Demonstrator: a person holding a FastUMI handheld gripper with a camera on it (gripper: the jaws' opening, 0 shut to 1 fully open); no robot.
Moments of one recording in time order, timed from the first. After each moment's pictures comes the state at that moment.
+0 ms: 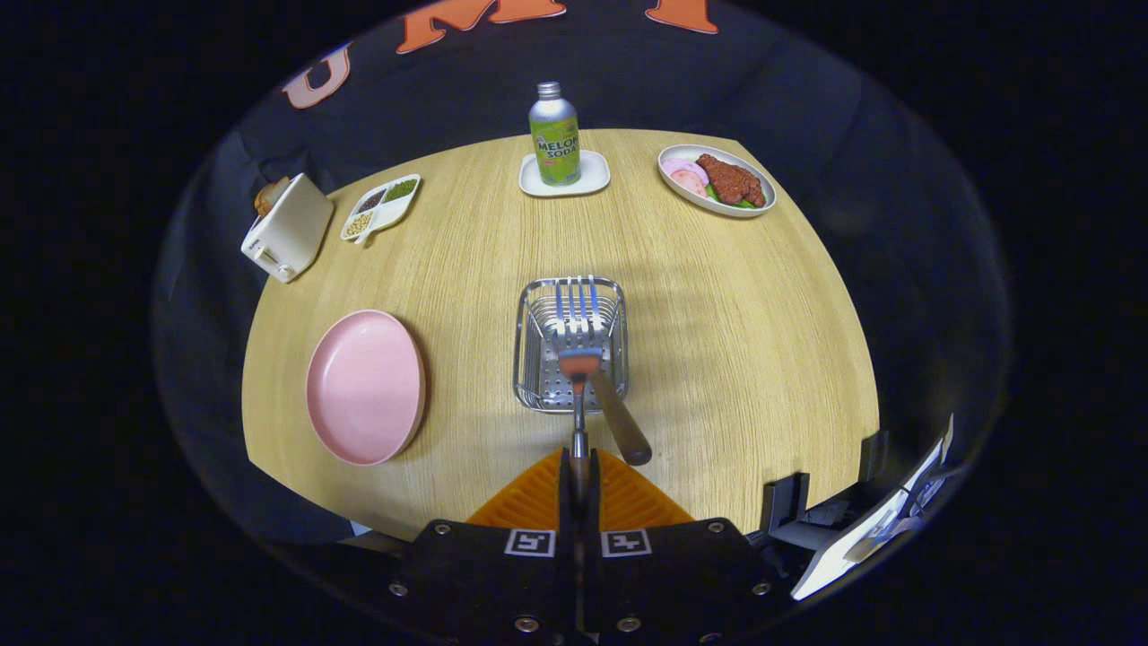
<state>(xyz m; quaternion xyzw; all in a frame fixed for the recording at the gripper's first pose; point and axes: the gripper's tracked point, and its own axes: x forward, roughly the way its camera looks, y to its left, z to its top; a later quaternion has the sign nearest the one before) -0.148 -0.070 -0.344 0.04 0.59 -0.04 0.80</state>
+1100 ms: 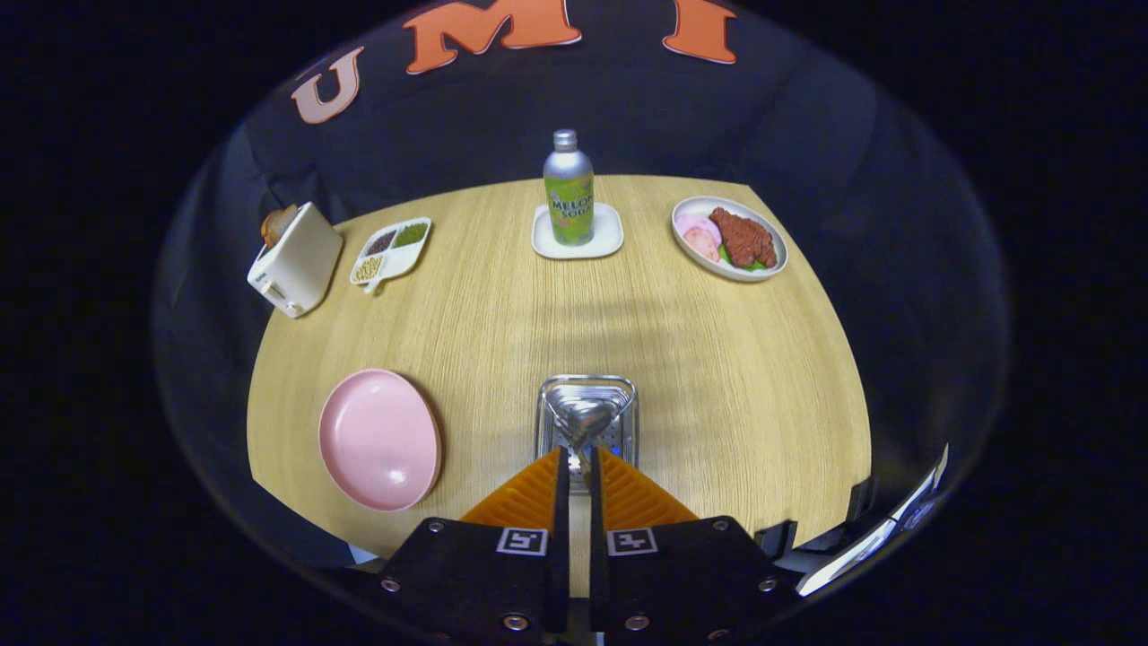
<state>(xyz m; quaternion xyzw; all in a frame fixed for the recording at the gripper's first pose) -0.071 -0.068 -0.305 0.04 0.51 -0.04 0.86</state>
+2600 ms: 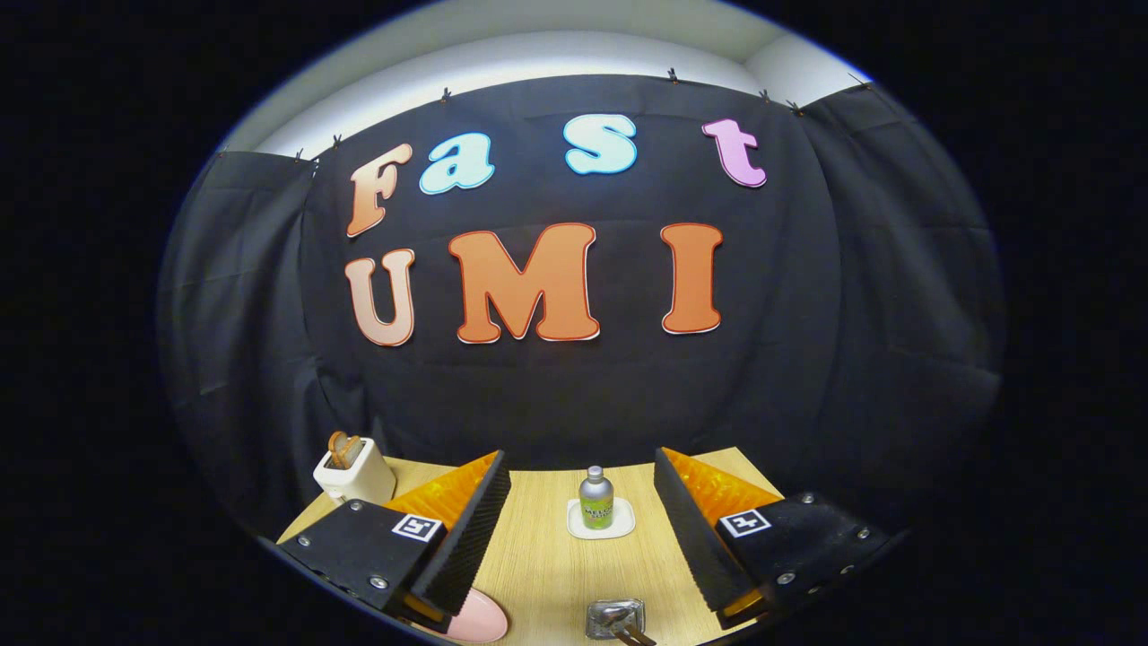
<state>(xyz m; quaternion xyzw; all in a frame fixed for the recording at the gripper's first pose) 0.028 -0.058 -0.047 0.04 0.11 -0.05 0.99</state>
